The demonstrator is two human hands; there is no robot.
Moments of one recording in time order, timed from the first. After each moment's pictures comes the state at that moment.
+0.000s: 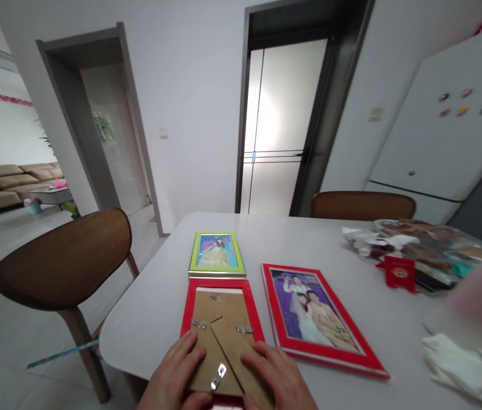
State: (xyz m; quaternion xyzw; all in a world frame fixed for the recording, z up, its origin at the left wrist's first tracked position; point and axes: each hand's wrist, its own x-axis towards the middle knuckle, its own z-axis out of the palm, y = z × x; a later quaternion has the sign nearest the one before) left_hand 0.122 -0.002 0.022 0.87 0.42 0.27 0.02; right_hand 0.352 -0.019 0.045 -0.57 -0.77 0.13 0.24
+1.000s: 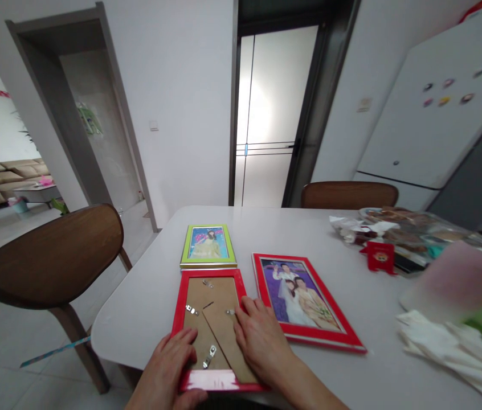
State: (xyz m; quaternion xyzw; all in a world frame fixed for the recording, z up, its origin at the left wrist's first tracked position) left_hand 0.136 -0.010 0.051 0.86 0.46 0.18 0.15; right_hand 0.340 0.025 0.061 -0.58 -0.80 0.02 0.15
